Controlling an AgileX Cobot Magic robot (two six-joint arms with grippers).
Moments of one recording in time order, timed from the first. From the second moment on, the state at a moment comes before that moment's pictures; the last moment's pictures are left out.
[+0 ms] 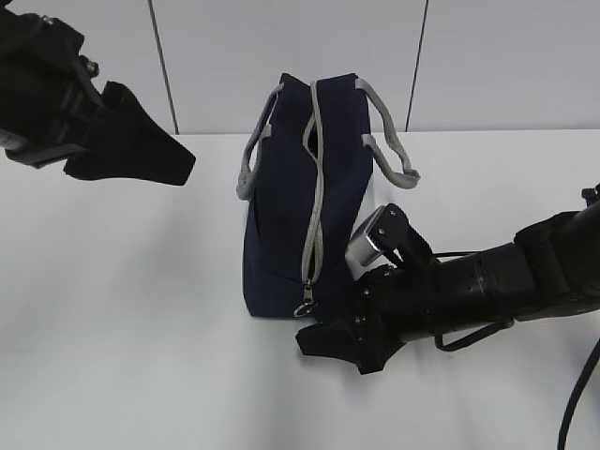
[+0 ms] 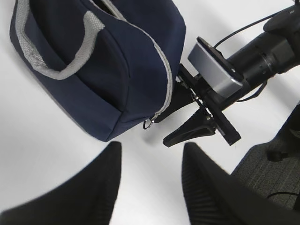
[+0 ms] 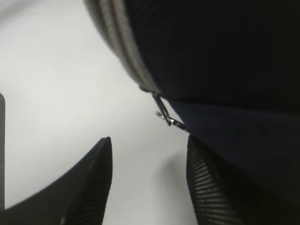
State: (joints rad) left arm -0.45 1.27 -1.08 -0.53 0.80 0.50; right arm 0.28 1.98 -0.79 1.77 0.87 -2.33
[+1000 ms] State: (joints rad) left arm -0.45 1.27 -1.08 -0.50 0.80 0.50; right arm 0.28 1.98 -0.79 1.80 0.85 -2.37
